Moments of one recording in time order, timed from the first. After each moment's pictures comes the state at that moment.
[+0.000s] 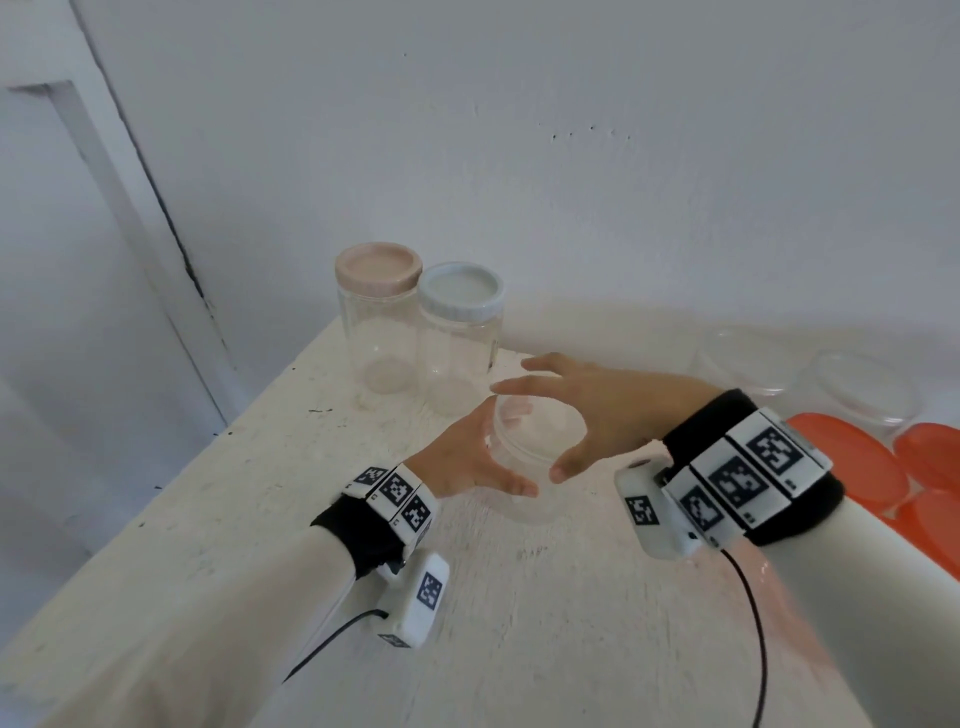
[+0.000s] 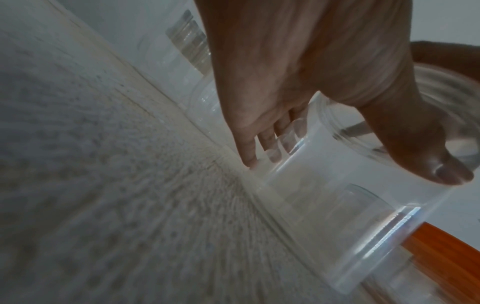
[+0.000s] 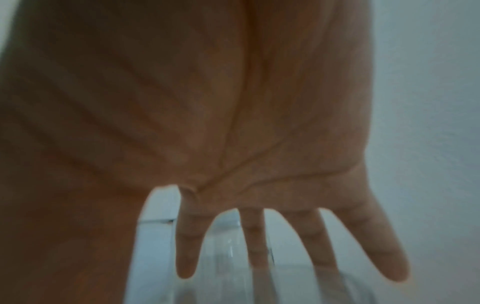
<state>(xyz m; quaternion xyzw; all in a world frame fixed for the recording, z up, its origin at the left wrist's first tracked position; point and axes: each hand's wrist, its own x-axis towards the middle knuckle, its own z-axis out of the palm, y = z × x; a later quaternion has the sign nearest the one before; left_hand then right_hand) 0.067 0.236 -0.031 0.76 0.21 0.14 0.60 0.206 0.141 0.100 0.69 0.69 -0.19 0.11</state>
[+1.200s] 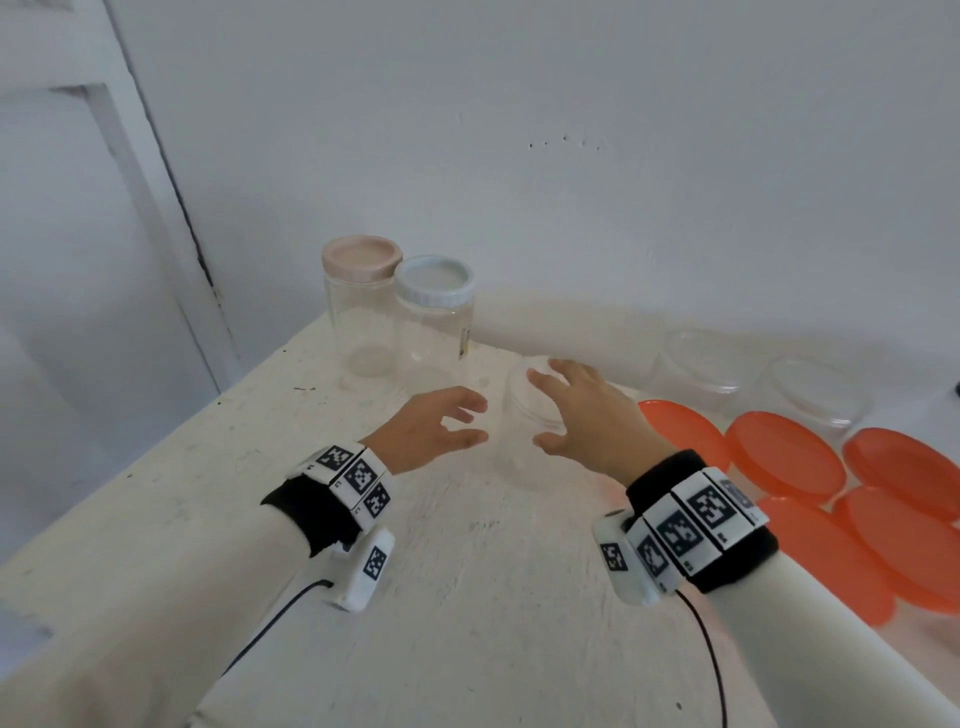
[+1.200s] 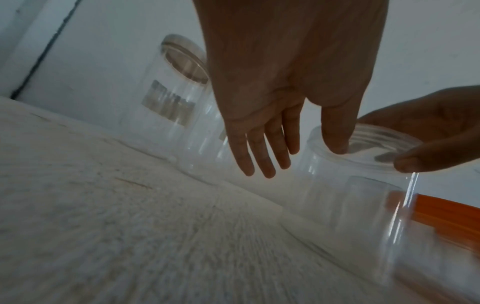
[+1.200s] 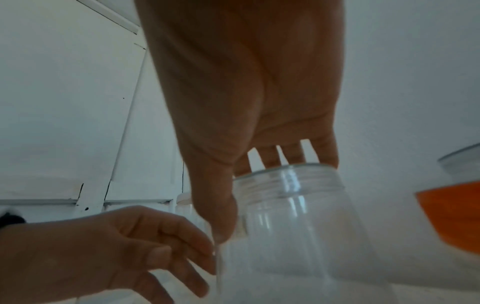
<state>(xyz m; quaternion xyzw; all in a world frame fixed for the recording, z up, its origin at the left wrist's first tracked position) 0.061 0.216 -0.011 0.83 0.29 0.20 0.44 0.226 0.097 0.061 0.75 0.66 -0.03 0.00</state>
